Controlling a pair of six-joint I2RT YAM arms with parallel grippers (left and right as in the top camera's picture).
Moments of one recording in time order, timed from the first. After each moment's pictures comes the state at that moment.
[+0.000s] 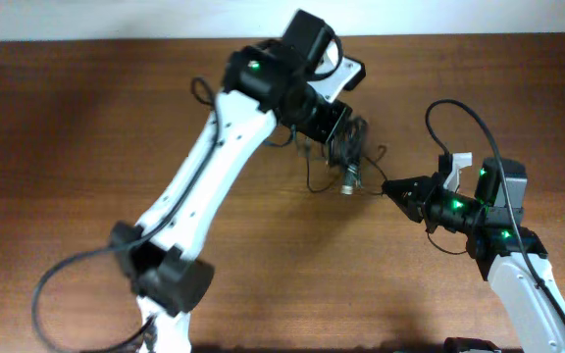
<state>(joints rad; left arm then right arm) -0.54 2.01 2.24 -1.30 0.38 0.03 -0.10 1.20 0.62 -0.19 -0.88 0.90</state>
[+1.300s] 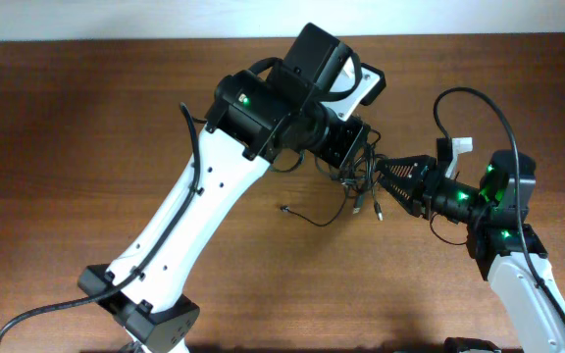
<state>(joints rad) -0.66 1.86 2.20 -1.31 0.32 -0.07 -0.10 1.20 0.62 0.08 -1.07 1.02</state>
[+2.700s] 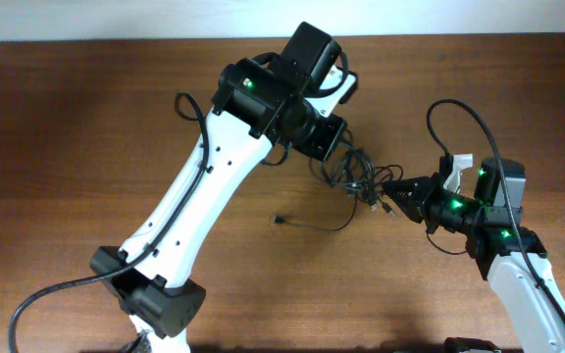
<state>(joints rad) -0.60 1.92 2.19 -1.40 0.14 -0.10 -0.10 1.20 0.62 -0.19 -0.86 0.92</state>
